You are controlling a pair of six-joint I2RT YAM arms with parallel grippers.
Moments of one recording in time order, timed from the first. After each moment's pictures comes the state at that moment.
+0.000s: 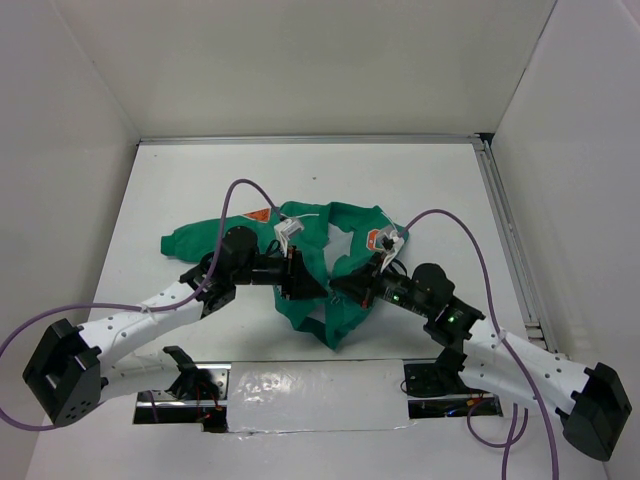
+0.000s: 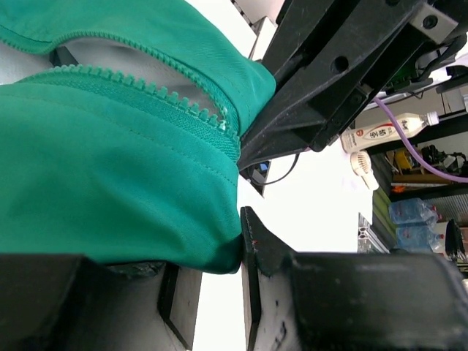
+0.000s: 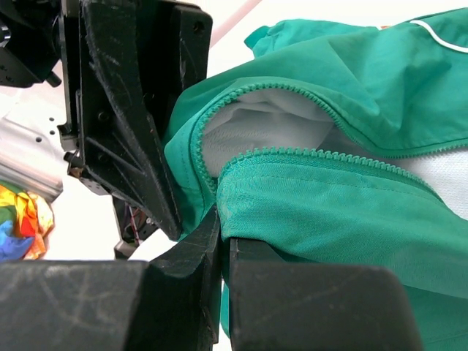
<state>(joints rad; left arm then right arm) -0.72 1.12 0.66 0.16 0.68 -0.64 0.80 0.71 0.35 0.32 -0.26 0.52</state>
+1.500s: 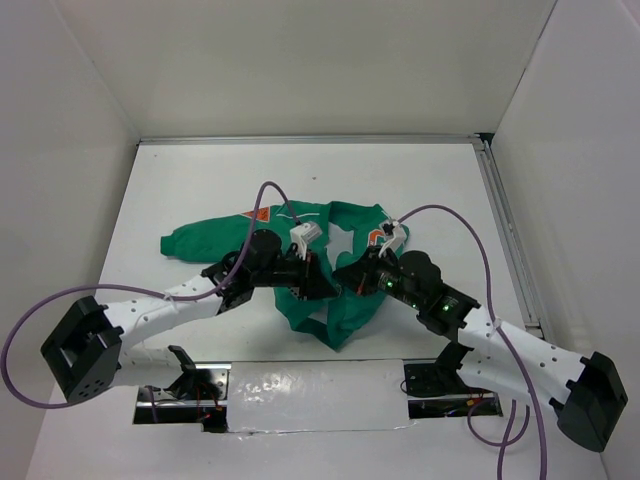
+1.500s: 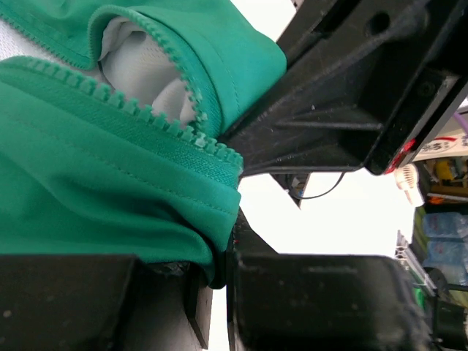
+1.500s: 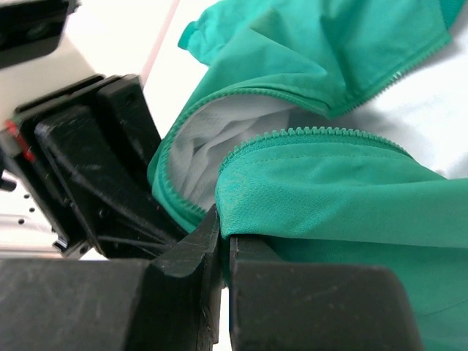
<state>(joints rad) -0.81 1.25 0.71 0.14 0.52 -0.60 0.79 0.81 0.47 0.12 -0.07 0.76</state>
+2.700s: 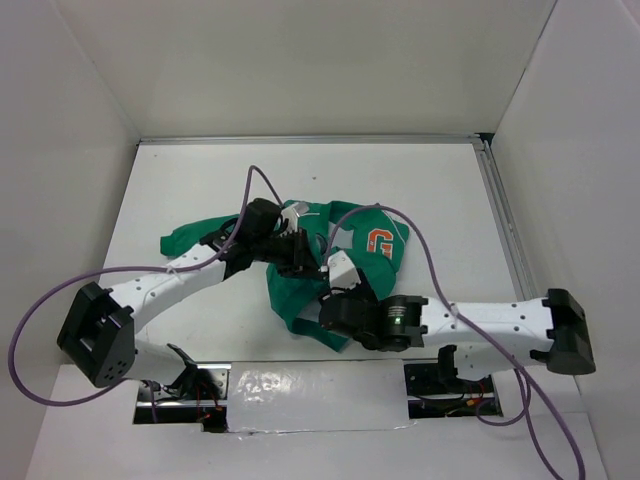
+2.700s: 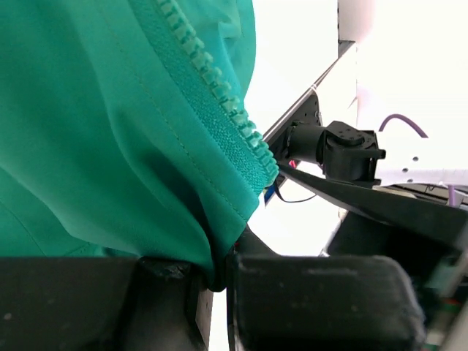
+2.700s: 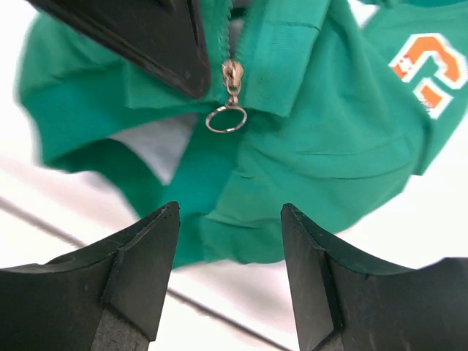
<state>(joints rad) -0.65 1.38 0.96 -0.28 0.57 -0.77 1.37 1.13 0.86 -0.62 0.73 0.57</state>
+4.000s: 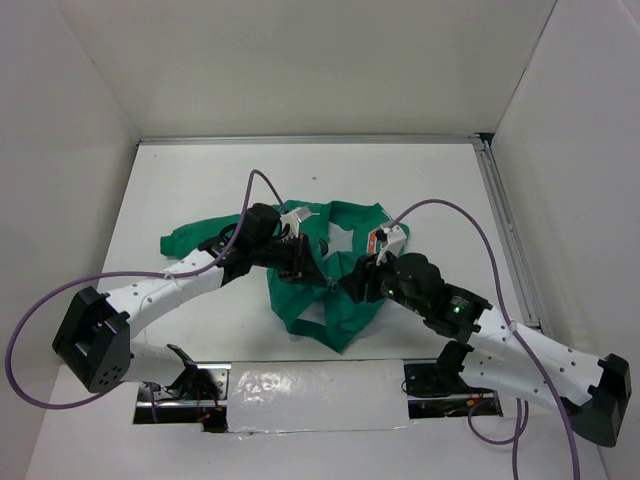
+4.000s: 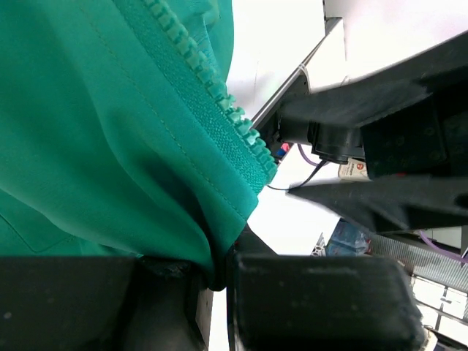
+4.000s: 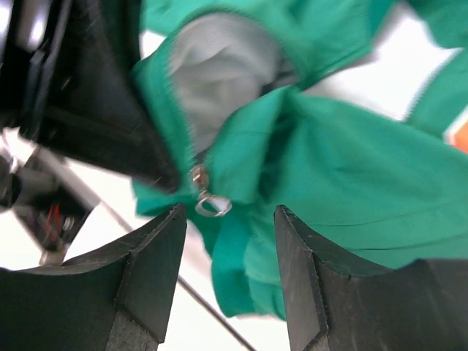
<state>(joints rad) -0.66 1.34 0.92 -0.25 0.61 -0.77 0.91 0.76 0.60 -0.22 0.14 0.51</state>
